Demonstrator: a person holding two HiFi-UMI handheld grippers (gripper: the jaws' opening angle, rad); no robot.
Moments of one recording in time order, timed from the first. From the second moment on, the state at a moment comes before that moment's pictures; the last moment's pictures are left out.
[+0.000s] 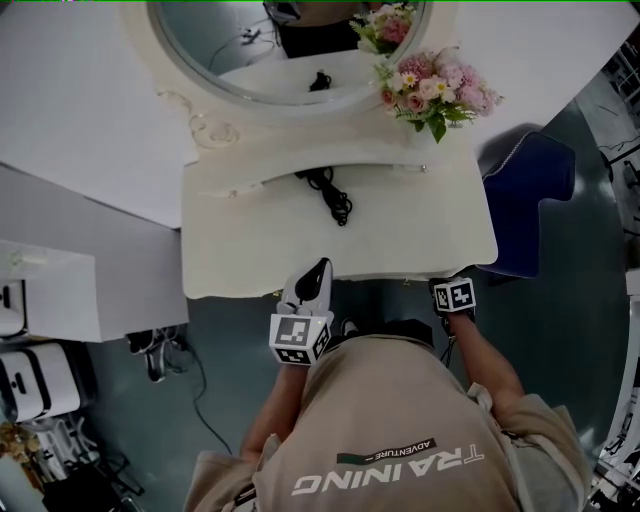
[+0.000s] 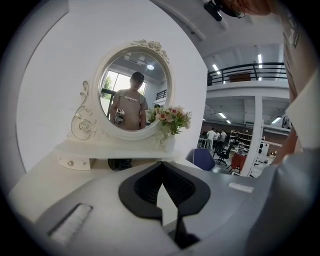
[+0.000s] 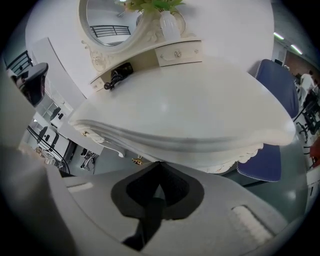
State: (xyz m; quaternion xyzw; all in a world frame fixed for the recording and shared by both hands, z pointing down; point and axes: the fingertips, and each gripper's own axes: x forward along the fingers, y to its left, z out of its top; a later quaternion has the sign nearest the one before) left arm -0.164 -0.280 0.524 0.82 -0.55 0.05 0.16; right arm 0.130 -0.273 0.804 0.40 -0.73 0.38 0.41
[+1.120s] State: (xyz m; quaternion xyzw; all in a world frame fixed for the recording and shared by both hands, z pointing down) left arm -0.114 -0.293 0.487 0.85 -0.51 0.06 0.13; right arm 0.122 -0.302 0.623 0.41 -0.86 0.23 0.21
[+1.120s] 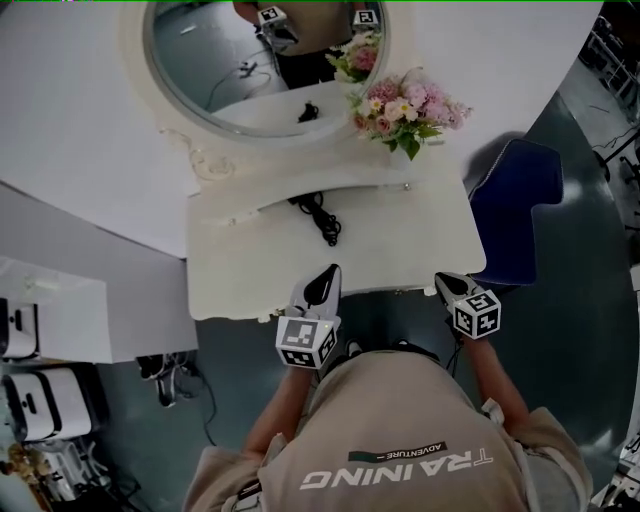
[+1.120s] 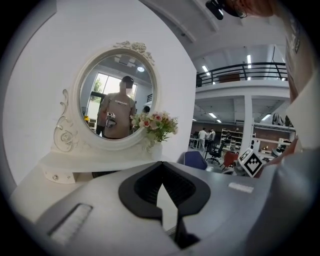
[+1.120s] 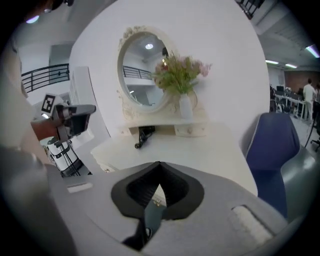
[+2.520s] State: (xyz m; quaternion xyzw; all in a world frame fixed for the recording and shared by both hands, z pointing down) left arm -0.107 -0.293 0.306 0.85 -0.53 0.00 -0.03; right arm 0.102 -0.303 0.319 0.41 -0.91 -0.04 0.01
